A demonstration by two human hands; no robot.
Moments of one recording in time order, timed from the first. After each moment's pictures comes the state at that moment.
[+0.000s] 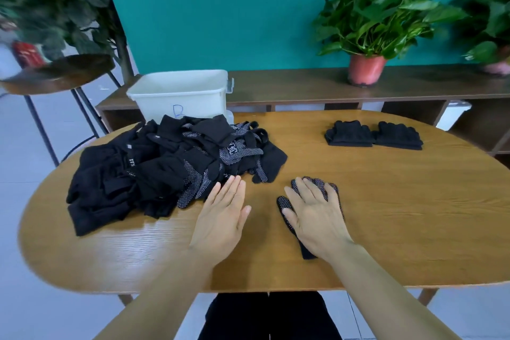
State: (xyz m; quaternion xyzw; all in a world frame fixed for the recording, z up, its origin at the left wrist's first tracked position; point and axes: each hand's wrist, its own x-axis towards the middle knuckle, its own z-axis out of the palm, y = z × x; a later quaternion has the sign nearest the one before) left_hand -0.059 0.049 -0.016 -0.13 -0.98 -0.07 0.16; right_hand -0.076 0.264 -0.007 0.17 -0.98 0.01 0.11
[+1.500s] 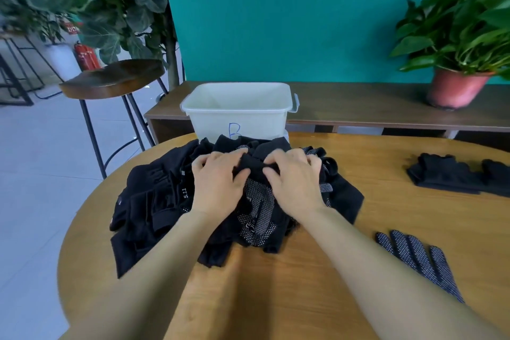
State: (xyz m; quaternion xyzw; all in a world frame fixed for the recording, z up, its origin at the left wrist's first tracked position) left_hand -0.166 -0.082 0.055 0.02 -0.93 -0.20 0.30; right_hand -0.202 0.073 0.059 0.23 -0.91 0.28 0.22
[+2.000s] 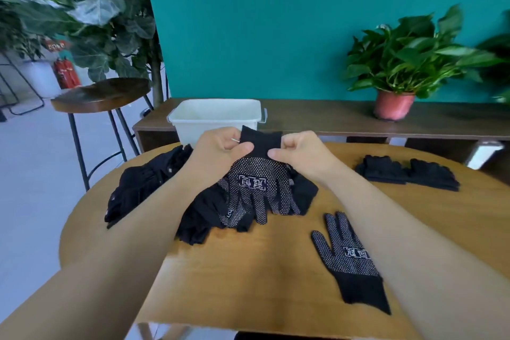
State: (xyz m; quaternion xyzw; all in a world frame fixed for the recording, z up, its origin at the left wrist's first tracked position) left_hand -0.099 -0.025 0.158 -0.05 -0.83 -0.54 0.15; right_hand -0.149 0.163 0.156 0.20 -0.83 0.51 -0.01
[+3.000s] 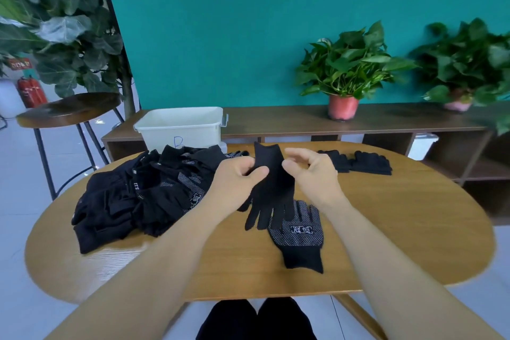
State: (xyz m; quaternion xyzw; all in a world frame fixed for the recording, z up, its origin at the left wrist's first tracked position) left_hand -0.048 0.100 0.130 -0.08 -0.84 -0.53 0.12; right_hand -0.070 0.272 0.125 0.08 -0.84 0.51 0.16
